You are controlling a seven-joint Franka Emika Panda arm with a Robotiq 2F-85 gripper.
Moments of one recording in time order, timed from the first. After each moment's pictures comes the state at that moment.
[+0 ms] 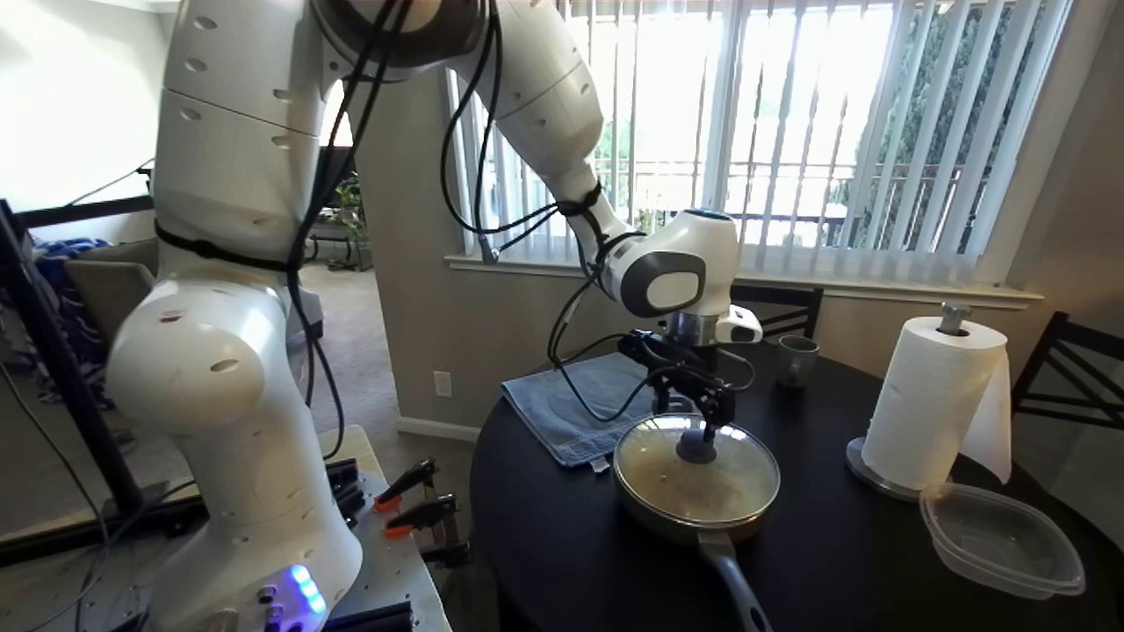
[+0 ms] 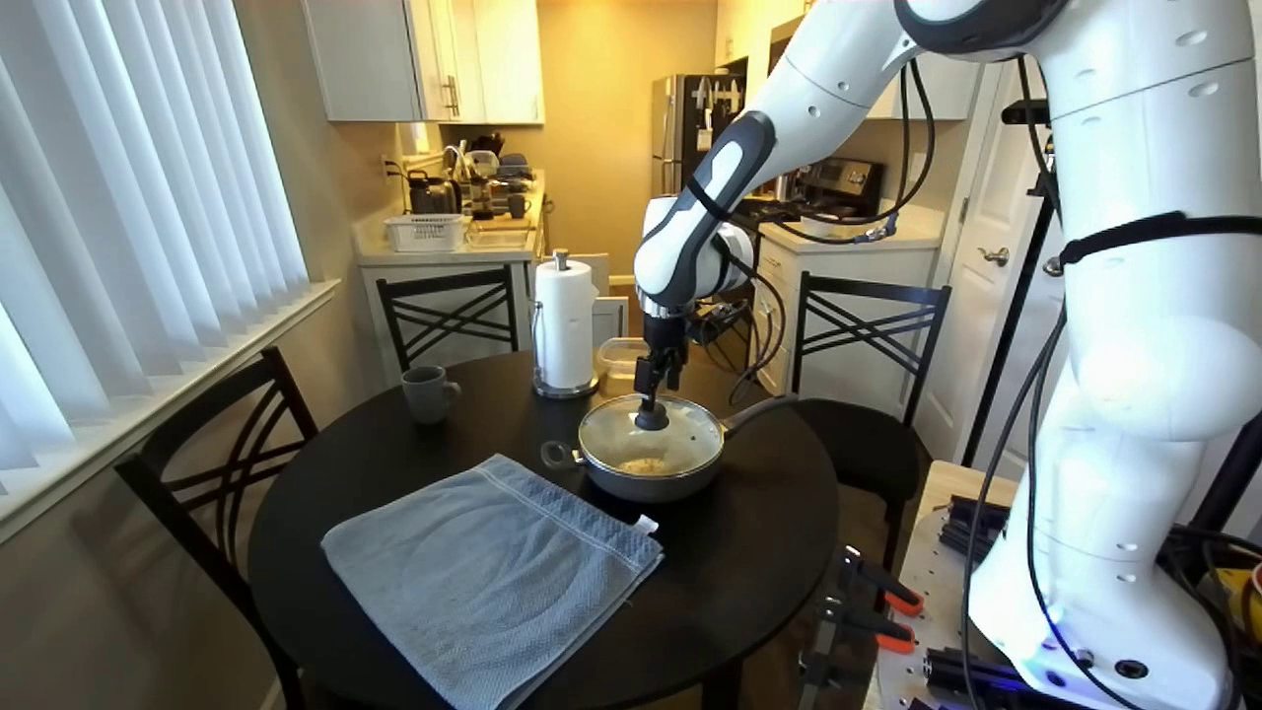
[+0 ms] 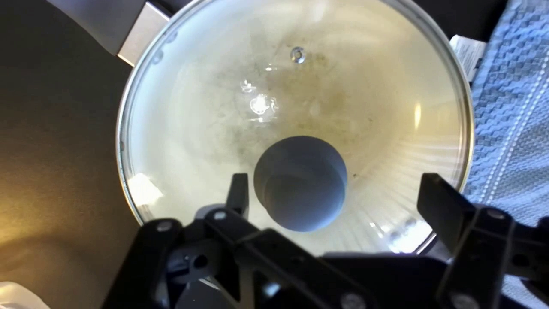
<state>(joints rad) -0.13 0.36 -0.06 -2.21 0.07 2.60 -0.31</state>
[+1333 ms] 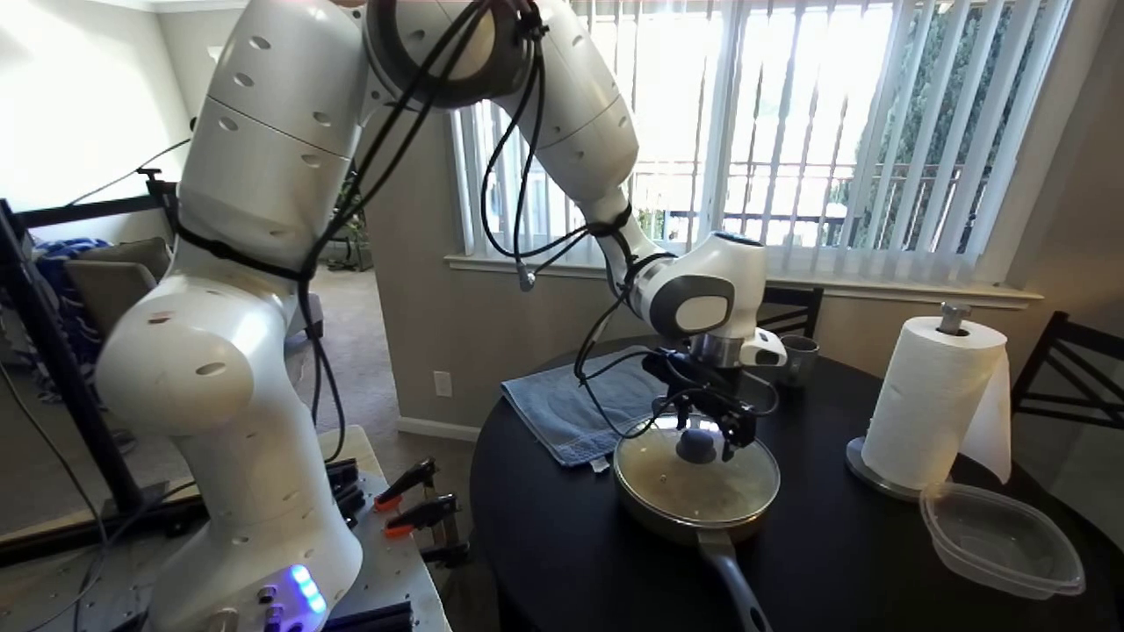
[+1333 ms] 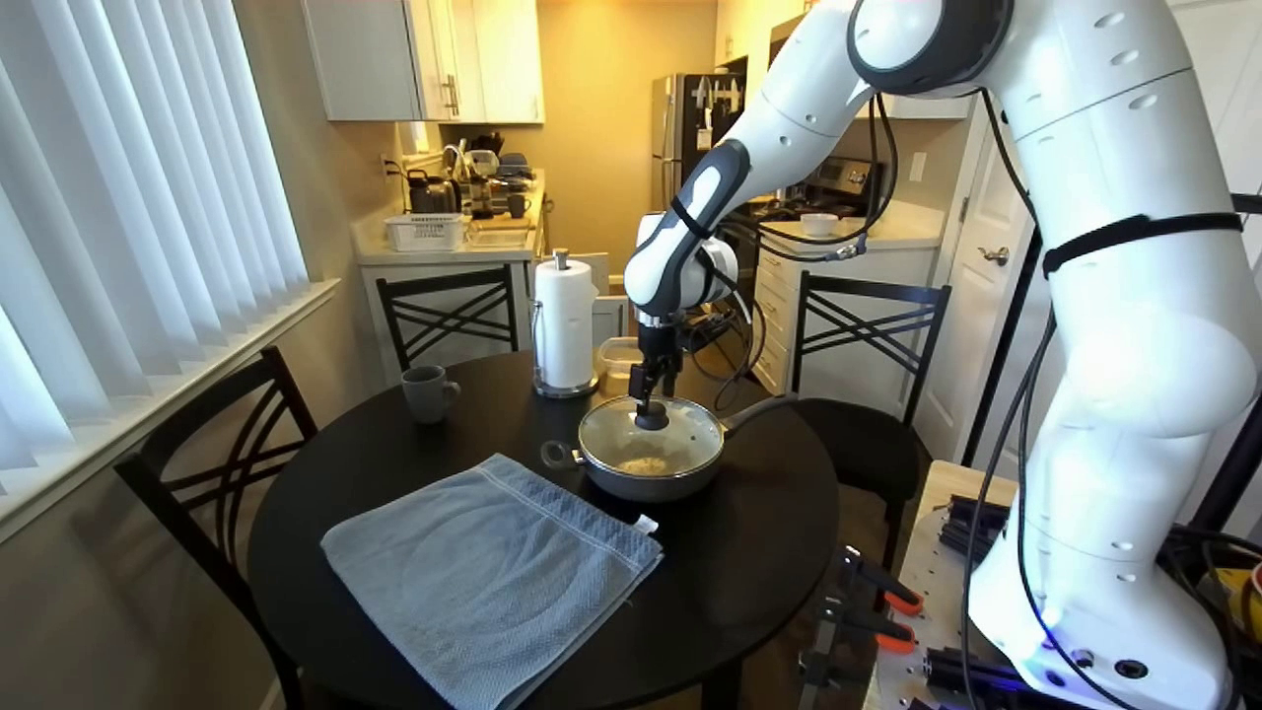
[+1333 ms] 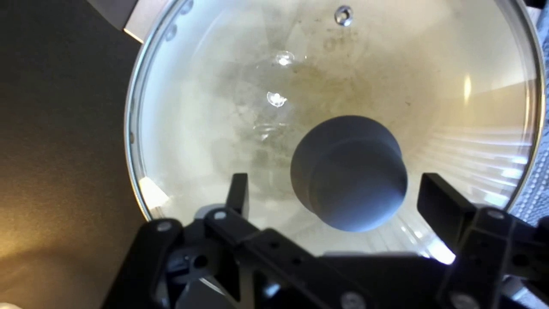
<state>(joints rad) -0.20 0.50 -0.02 -2.07 0.07 2.57 -0.31</state>
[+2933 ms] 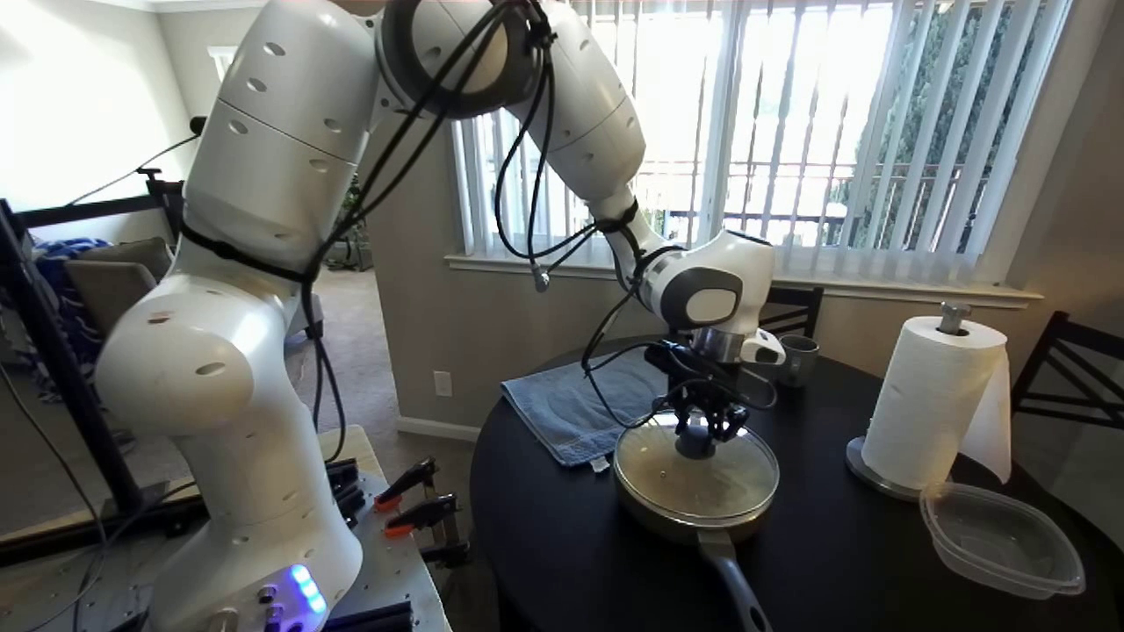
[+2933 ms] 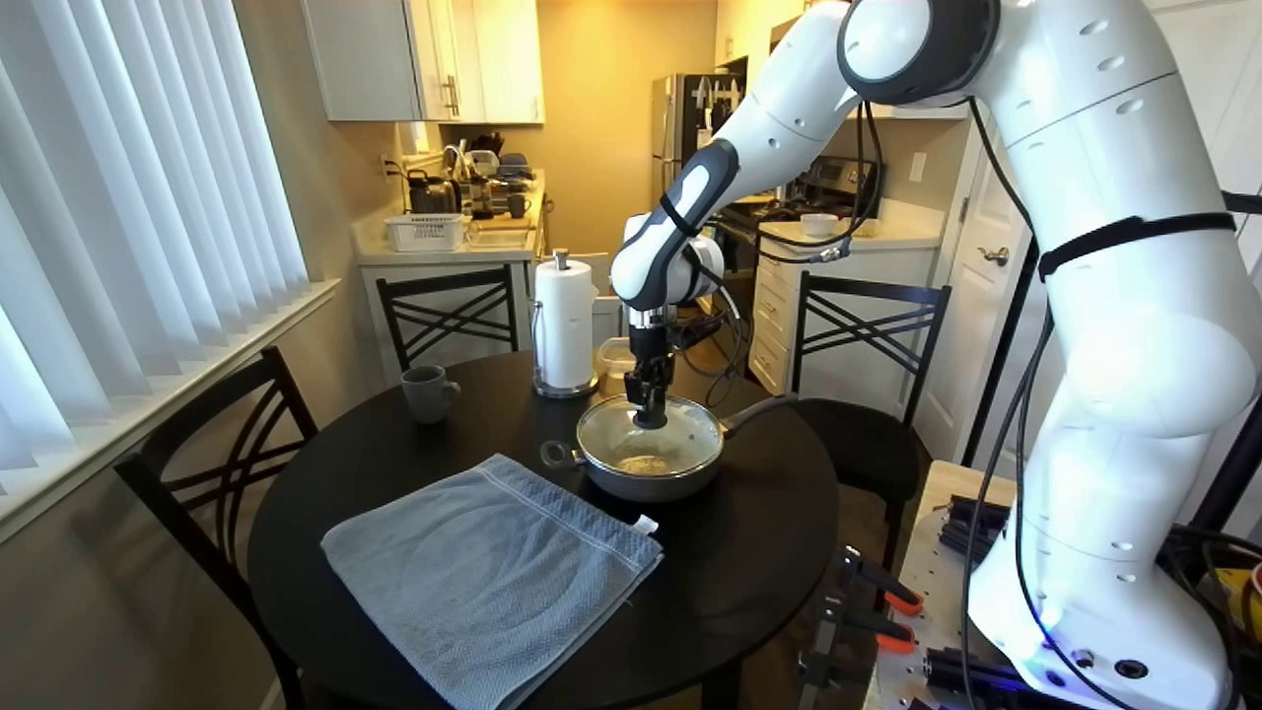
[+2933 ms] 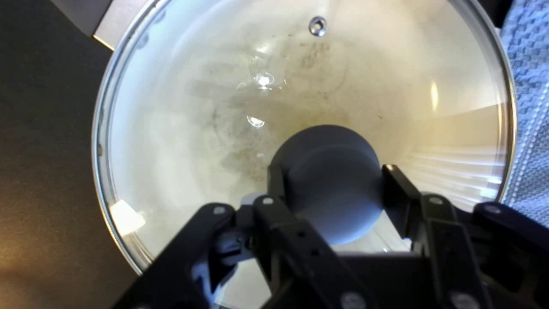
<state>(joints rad) -0.20 0.53 0.00 -1.99 0.08 2.44 -0.31</state>
